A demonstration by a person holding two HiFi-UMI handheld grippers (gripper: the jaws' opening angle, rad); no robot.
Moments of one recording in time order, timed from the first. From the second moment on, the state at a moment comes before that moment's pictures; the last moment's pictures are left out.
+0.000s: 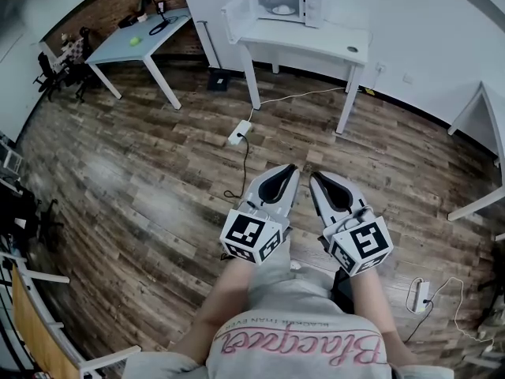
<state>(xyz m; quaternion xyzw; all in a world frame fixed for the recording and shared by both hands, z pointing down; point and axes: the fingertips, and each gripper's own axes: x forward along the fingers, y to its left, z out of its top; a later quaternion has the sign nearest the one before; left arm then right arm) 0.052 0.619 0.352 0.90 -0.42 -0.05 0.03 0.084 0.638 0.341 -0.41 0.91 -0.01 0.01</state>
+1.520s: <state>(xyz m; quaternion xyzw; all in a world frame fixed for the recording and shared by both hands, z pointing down) 0.038 0.365 0.342 0.90 -0.43 -0.04 0.02 0.057 0.386 0.330 -0.44 0.90 0.00 -0.02</state>
